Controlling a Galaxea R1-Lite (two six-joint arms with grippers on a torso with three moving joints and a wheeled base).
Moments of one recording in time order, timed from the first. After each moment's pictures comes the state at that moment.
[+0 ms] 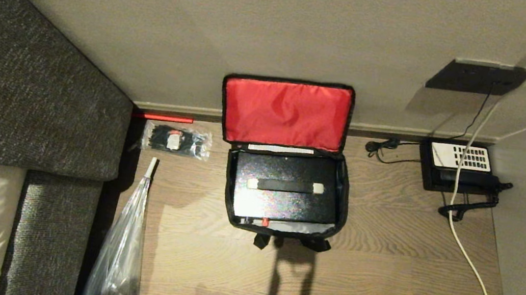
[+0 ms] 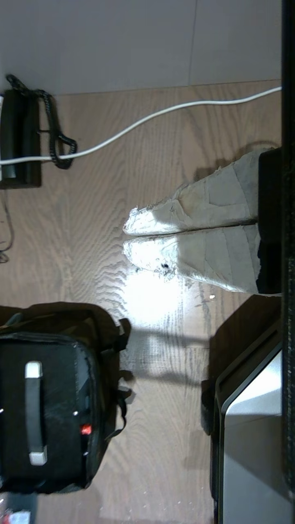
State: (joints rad) left arm 0.00 0.00 0.00 0.00 0.01 -0.02; right arm 0.01 0.00 0.00 0.00 0.00 -0.02
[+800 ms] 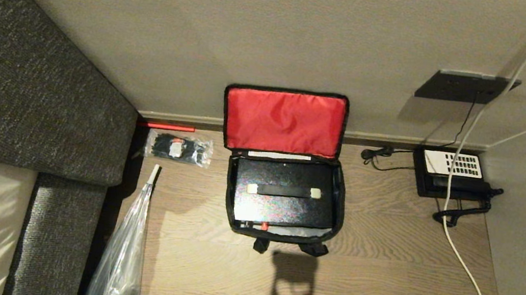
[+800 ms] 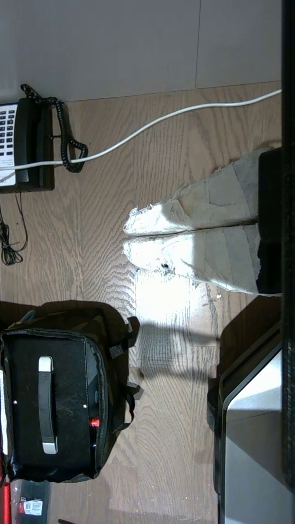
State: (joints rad) left arm 0.00 0.00 0.00 0.00 0.01 -0.01; right arm 0.01 0.00 0.00 0.00 0.00 -0.02
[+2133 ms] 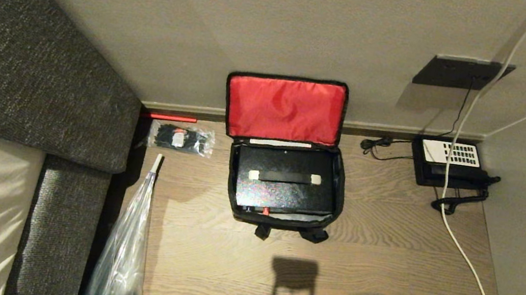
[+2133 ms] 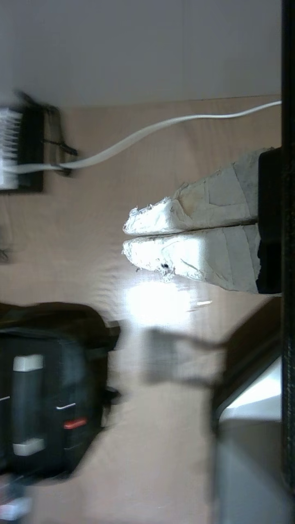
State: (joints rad) left arm 0.00 0.00 0.00 0.00 0.01 -0.01; right arm 0.01 0.00 -0.04 -0.01 0.01 -0.06
